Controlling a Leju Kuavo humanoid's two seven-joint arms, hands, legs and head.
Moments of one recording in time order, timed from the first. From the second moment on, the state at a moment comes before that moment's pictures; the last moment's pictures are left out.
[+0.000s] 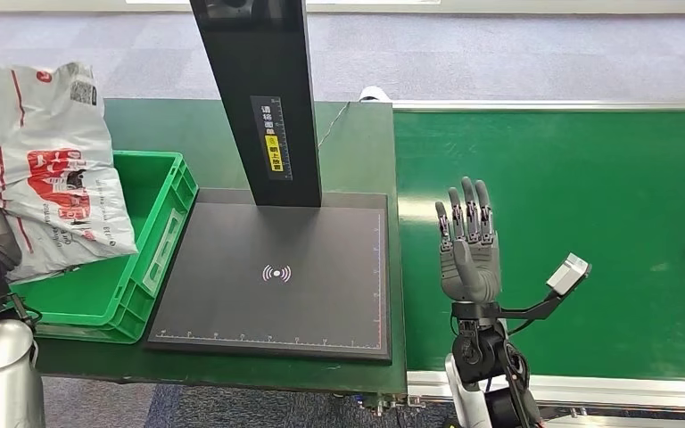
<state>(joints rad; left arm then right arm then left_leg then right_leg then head) -0.27 0.12 0.35 -1.50 -0.40 0.25 -0.36 -0.24 0.12 0.11 -1.21 -0.66 0.31 -0.42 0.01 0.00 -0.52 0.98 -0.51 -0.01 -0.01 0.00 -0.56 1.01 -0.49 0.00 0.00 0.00</state>
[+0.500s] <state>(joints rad) -0.34 0.23 0.41 -1.10 -0.54 0.20 -0.28 -0.23 0.12 0.10 -1.23 -0.66 0.31 -0.39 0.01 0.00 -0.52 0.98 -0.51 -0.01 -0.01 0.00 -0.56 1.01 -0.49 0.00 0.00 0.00</state>
